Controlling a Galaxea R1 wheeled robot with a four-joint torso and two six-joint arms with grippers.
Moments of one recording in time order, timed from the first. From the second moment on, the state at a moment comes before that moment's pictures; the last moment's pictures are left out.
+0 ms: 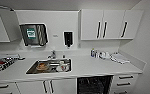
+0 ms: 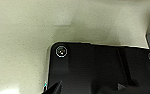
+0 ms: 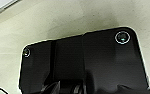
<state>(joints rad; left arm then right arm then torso) 1.48 2.96 -2.71 -0.05 -0.16 -0.03 -1.49 3.04 -2.73 -0.54 0.11 0.64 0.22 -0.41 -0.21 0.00</state>
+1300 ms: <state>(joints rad) 1.47 2.96 -2.71 -0.05 -0.16 -0.02 -1.50 3.02 -2.74 -0.55 0.11 0.63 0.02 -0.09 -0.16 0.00</state>
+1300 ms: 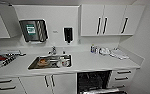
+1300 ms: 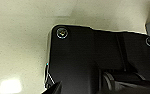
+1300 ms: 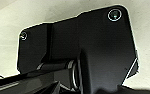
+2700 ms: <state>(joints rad) 1.49 2.95 -2.71 -0.05 -0.16 -0.02 -1.52 3.00 -2.74 -0.55 0.07 0.64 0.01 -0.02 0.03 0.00</state>
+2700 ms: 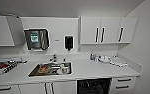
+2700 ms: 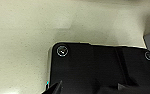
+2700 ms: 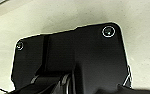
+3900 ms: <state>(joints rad) 1.49 2.94 -2.71 -0.05 -0.16 -0.02 -1.47 3.00 -2.74 -0.10 0.01 0.17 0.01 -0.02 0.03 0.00</state>
